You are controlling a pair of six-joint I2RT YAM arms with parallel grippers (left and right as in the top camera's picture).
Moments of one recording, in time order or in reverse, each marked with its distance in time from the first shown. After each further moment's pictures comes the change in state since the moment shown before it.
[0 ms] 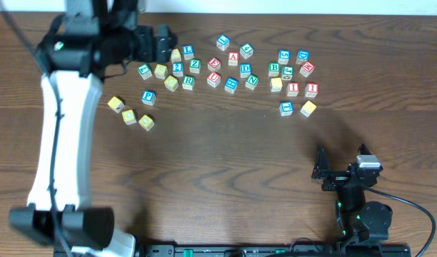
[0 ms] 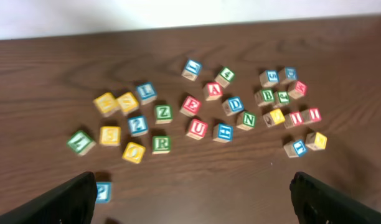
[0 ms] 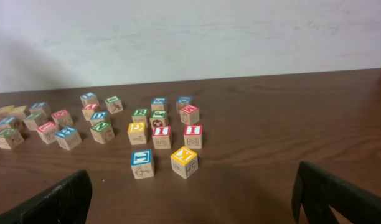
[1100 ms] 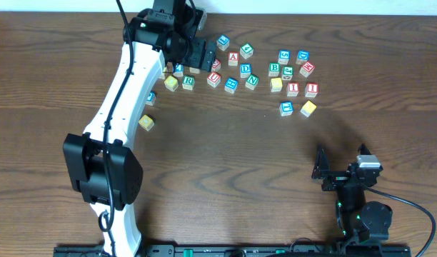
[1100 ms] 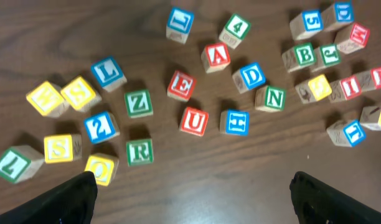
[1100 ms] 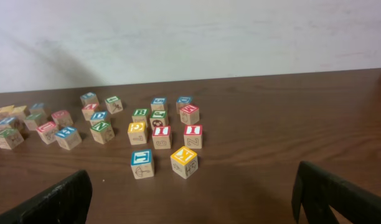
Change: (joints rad) left arm -0.186 0.294 0.040 0.066 -0.160 0.017; right arm 0.000 0.000 0.000 0.000 0.000 0.000
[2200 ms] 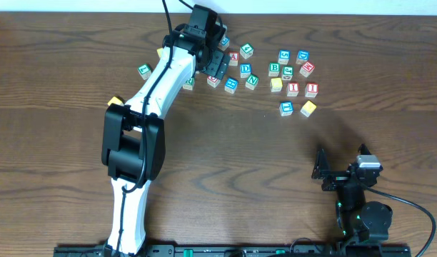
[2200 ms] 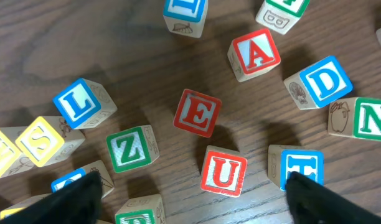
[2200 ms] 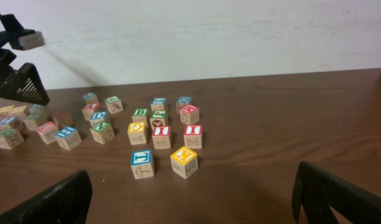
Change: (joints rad) left arm -0.085 0.239 0.000 0.200 -0.192 0.087; right arm 0.000 0.000 0.000 0.000 0.000 0.000
